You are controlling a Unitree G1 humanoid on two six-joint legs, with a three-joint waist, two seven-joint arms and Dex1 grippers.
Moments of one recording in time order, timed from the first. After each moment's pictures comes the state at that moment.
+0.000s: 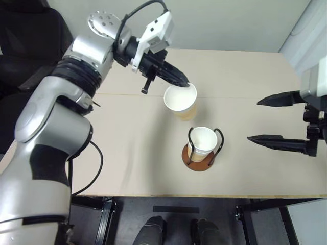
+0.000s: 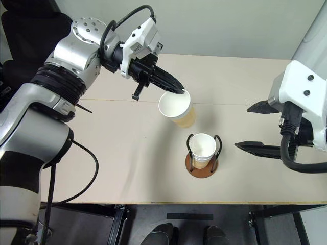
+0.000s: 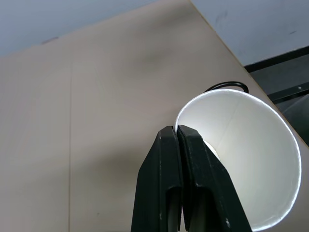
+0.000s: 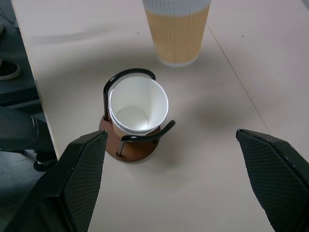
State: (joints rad) left arm -1.68 0.61 -0.85 0.96 -0.72 -0.02 -1.59; right arm -0.63 -1.45 -0.42 -0.67 1.08 1.22 0.88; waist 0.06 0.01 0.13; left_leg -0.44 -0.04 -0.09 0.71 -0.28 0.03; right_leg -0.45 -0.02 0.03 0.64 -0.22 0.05
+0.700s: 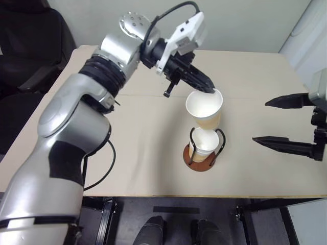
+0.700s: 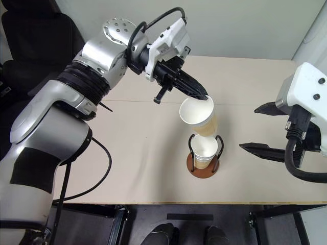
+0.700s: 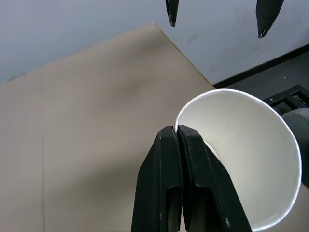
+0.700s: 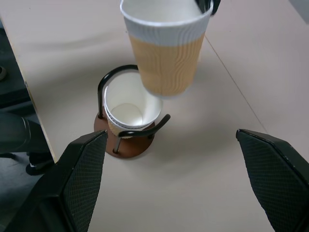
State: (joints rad) left arm -1.72 0.48 -0.89 0.94 -0.79 0.01 -1.59; right arm -0.53 -1.46 -0.58 -0.71 1.15 1.29 0.82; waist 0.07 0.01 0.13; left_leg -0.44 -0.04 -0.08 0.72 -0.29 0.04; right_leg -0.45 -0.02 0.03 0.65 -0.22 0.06
